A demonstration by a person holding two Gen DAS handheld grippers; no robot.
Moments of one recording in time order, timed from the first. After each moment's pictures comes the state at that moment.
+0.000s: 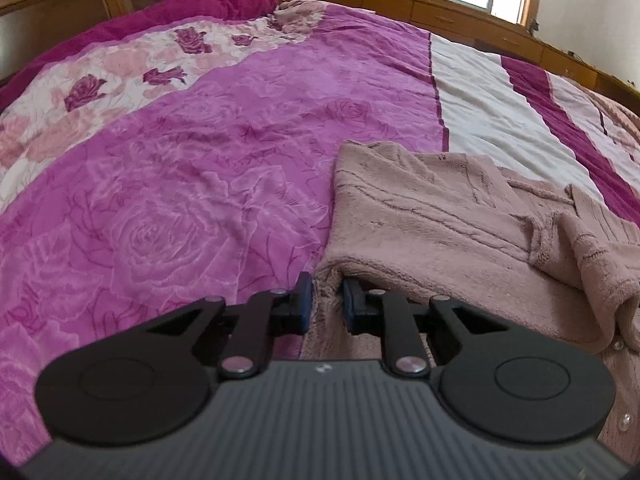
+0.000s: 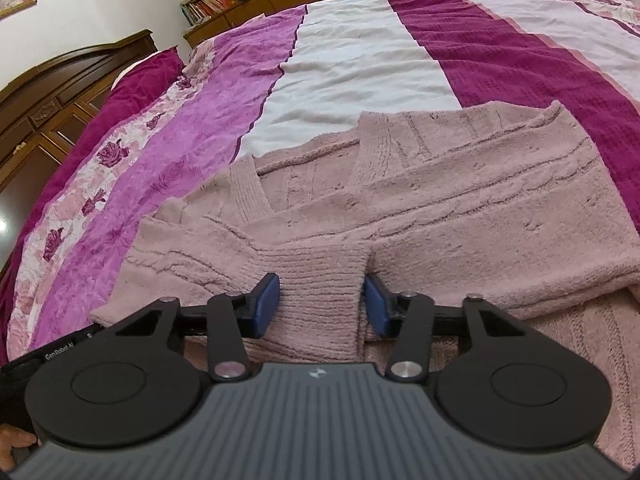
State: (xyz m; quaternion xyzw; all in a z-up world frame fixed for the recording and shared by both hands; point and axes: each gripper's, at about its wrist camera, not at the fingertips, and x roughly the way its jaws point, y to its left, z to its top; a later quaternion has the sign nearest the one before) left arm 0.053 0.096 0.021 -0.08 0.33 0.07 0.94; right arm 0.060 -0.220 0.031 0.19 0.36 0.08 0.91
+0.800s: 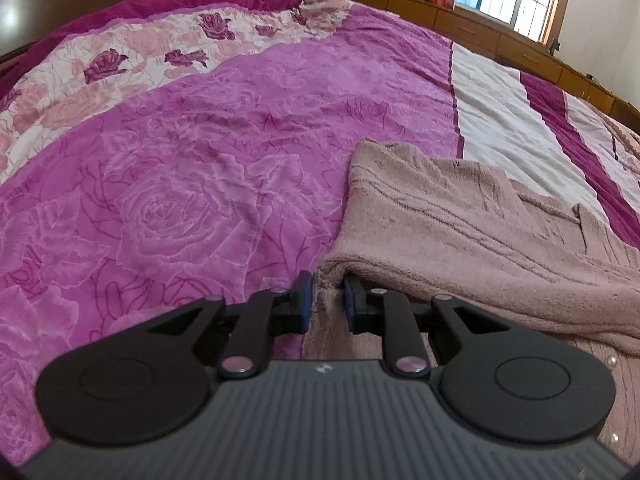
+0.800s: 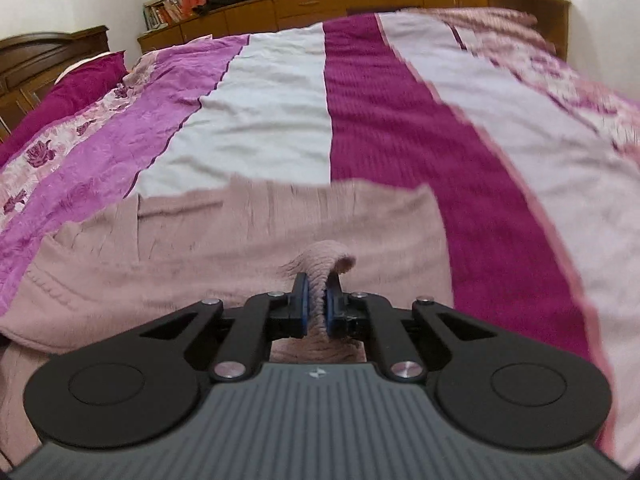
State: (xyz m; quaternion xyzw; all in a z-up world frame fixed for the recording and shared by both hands) left arm 0.047 0.101 0.019 -0.12 0.33 0.08 0.93; right arm 0.064 -0.299 0.046 0.10 0.34 -0.02 0.94
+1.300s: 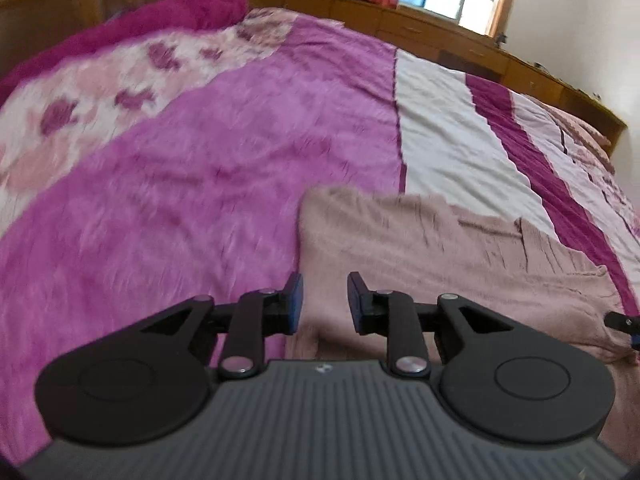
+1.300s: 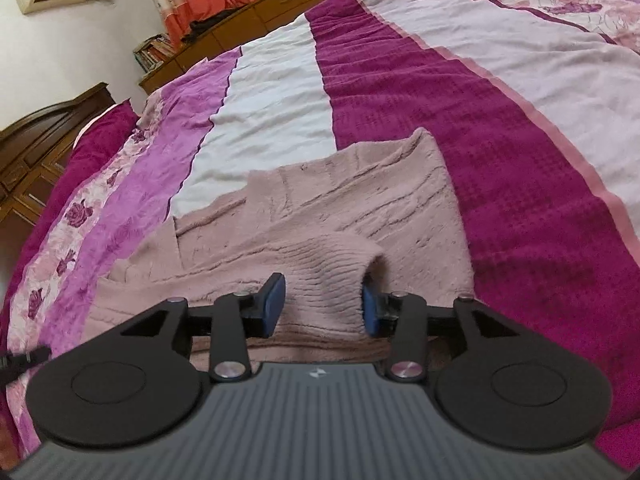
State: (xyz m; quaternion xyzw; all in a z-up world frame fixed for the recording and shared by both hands) left arm 0.062 0.103 0.076 -0.09 0.32 0.00 0.94; right arm 0.040 -0.318 0.031 0.24 0.34 0.02 0.91
